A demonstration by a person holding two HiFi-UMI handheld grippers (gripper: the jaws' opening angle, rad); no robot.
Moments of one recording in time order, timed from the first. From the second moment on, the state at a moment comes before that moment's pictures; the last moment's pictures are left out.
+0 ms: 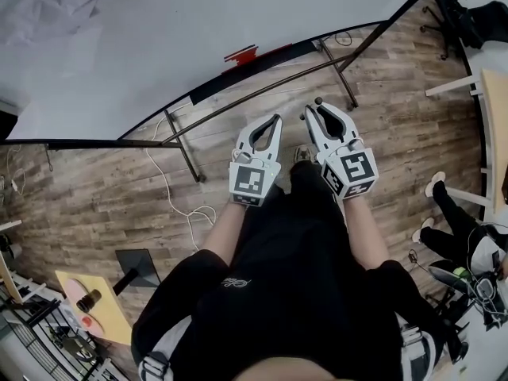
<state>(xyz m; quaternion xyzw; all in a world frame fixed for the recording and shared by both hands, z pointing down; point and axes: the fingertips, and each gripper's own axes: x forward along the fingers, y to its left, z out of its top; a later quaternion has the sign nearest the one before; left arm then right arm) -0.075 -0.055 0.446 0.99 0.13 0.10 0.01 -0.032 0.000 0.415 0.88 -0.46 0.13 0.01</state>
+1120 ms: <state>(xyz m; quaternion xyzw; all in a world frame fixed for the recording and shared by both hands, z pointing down) 0.055 -0.020 0.476 0.98 -0.09 0.16 0.04 0.127 0.045 0.450 0.78 -0.61 0.12 0.09</state>
